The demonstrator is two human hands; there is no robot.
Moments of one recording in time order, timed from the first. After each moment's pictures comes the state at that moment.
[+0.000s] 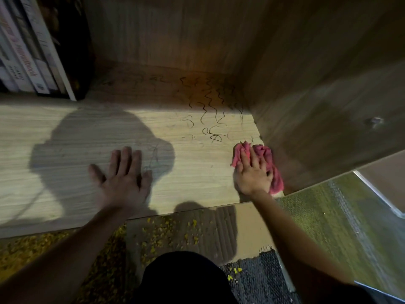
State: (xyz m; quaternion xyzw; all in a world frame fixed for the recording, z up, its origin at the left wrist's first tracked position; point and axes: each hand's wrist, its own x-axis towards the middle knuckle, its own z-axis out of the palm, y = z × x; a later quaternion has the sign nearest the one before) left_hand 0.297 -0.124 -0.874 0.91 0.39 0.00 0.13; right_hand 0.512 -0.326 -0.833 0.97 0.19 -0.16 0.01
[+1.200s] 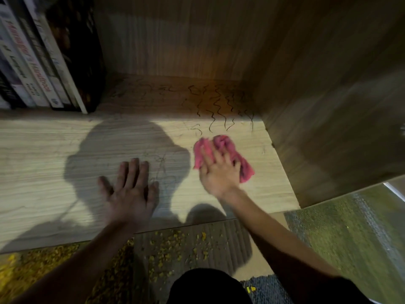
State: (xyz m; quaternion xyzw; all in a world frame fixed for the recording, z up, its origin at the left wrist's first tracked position) left_hand 0.296 -0.130 -0.871 0.91 0.40 0.01 0.12; right_hand 0.483 -0.244 -0.843 0.90 0.41 -0.11 -0.01
